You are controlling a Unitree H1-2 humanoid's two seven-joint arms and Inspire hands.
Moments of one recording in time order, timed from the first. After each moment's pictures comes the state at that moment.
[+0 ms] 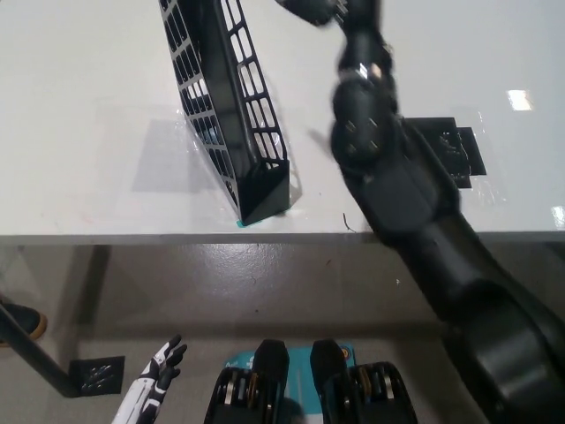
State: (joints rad) left_arm 0.09 0.17 -0.04 0.21 0.09 -0.34 -0.09; right_arm -1.04 0.03 0.19 0.73 -0.31 -0.33 -0.59
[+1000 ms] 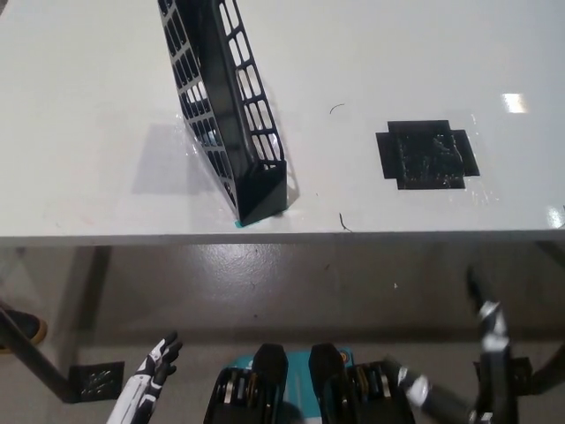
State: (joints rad) left_arm 0.09 0.17 -0.03 0.21 0.09 -0.33 -0.09; right_arm 0.16 -0.14 0.37 -0.05 -0.28 -0.39 -0.50
